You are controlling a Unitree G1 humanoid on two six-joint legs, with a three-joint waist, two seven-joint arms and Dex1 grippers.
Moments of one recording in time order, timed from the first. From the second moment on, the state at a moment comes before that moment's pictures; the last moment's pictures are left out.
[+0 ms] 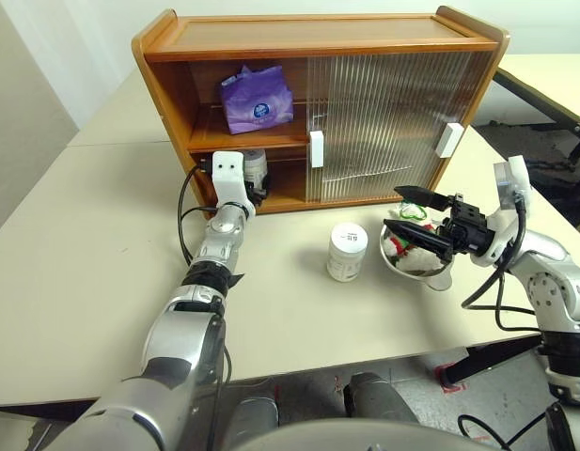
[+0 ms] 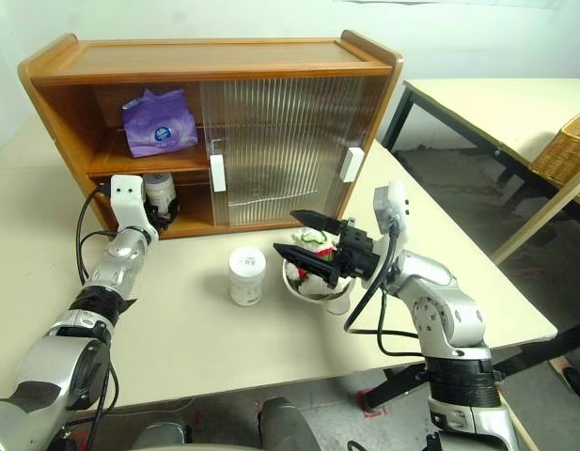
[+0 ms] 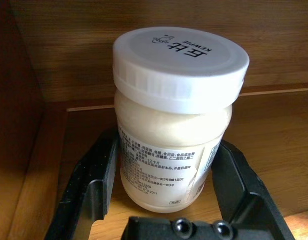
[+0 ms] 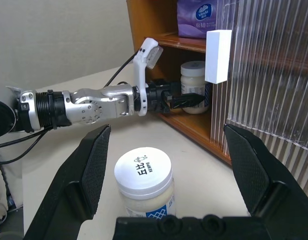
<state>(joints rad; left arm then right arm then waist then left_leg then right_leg) -0.70 0.19 0.10 0.92 -0.04 -0.14 -0.12 -0.24 -0.55 -0.14 -0.11 0.67 0.41 1.10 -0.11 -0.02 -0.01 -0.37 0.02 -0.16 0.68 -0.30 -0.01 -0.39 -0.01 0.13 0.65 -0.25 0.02</state>
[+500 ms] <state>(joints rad) -0.71 0.16 0.09 0.94 -0.03 -0.15 -0.15 -0.24 -0.55 -0.14 -0.11 0.67 0.41 1.10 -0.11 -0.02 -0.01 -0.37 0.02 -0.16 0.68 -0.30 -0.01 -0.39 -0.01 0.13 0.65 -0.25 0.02</state>
